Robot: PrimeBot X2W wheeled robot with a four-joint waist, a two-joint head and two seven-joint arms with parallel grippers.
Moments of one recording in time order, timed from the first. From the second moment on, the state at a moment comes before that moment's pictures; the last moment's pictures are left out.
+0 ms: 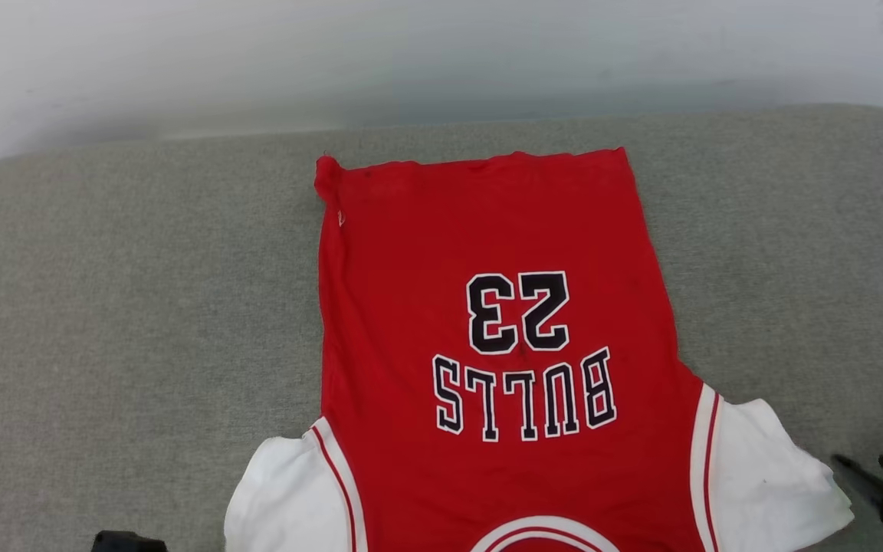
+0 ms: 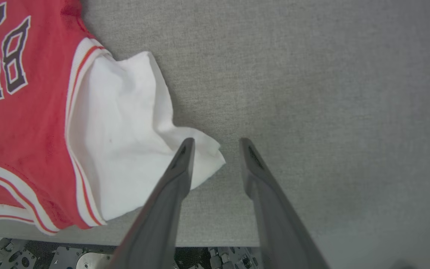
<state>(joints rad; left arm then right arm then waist) 0.31 0.72 -0.34 -0.20 -0.77 0.03 0.23 0.04 -0.38 -0.18 -0.03 0.52 0.13 0.85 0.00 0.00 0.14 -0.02</state>
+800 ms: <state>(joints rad) 0.12 0.68 -0.45 -0.50 -0.68 -0.01 0.30 -0.82 -0.45 -0.12 0.15 0.33 0.13 1.07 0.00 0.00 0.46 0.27</state>
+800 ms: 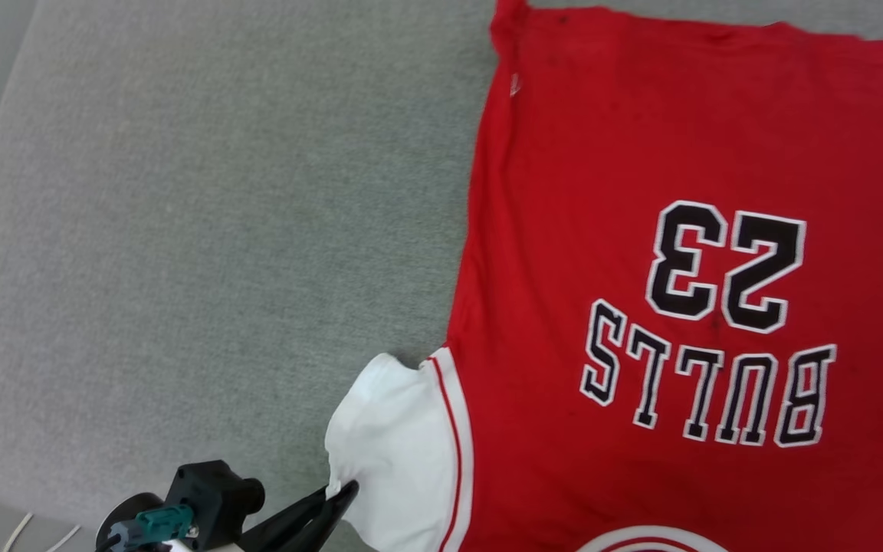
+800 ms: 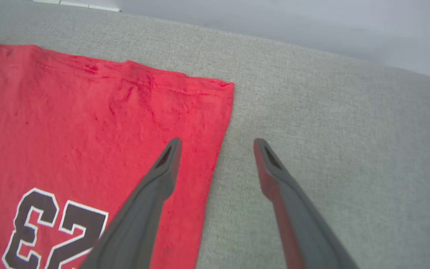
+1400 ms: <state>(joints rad) 0.06 0.62 -0.48 -0.44 -0.66 -0.04 0.26 -0.97 -0.45 -0.18 0.47 0.16 0.13 1.03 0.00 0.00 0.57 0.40</state>
